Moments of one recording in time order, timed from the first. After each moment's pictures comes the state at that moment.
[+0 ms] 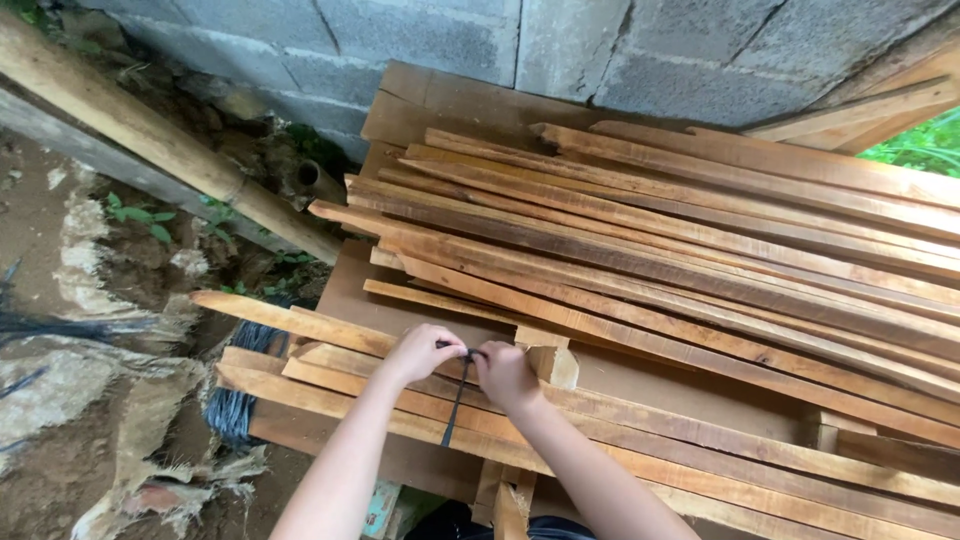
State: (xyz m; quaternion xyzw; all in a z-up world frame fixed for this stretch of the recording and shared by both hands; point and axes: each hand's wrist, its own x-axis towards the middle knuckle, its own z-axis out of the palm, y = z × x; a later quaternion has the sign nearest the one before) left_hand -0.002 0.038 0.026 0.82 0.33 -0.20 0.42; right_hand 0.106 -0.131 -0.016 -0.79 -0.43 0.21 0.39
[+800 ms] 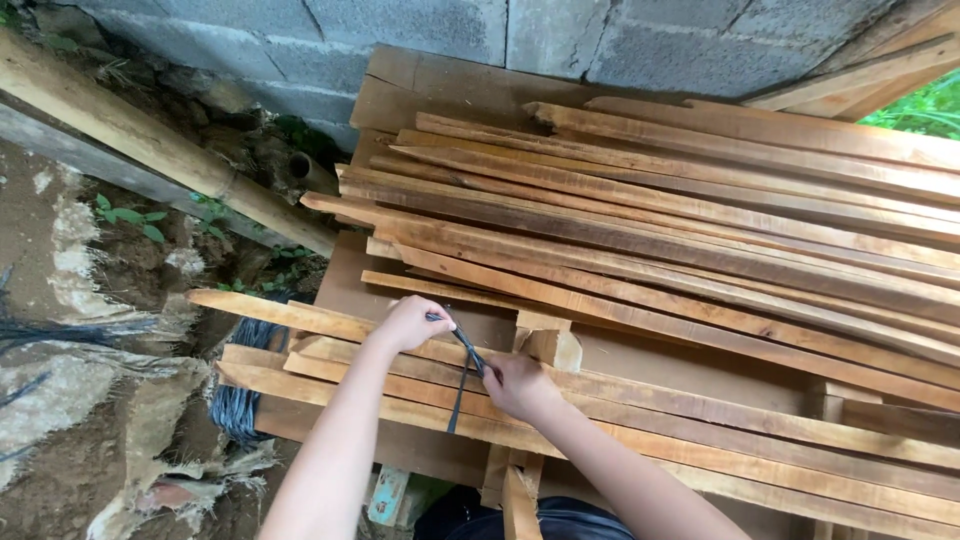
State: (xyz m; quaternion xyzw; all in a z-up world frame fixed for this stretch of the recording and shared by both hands) left_hand 0.003 0.073 0.013 0.84 0.31 -0.21 0.38; right_hand 0.105 -0.159 0.041 -0.78 -0.43 0.38 0.23
